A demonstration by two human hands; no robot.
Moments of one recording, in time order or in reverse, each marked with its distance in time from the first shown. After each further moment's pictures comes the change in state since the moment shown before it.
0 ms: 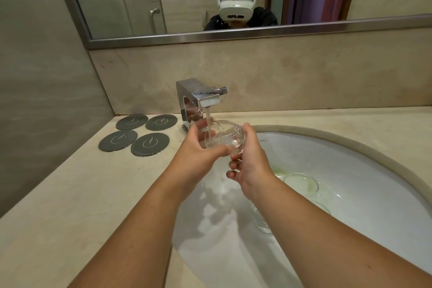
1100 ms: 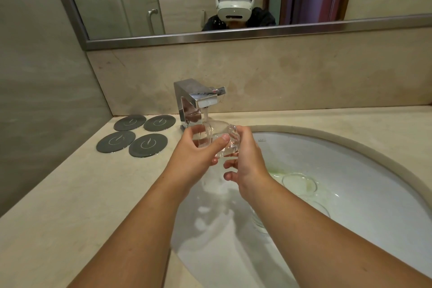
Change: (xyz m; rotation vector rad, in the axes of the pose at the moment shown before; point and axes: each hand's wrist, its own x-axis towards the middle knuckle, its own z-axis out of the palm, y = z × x) left_hand -0.002 0.003 0.001 0.039 0.096 -0.051; right_hand -0.001 0.001 0.003 -0.106 -0.034 -0.114
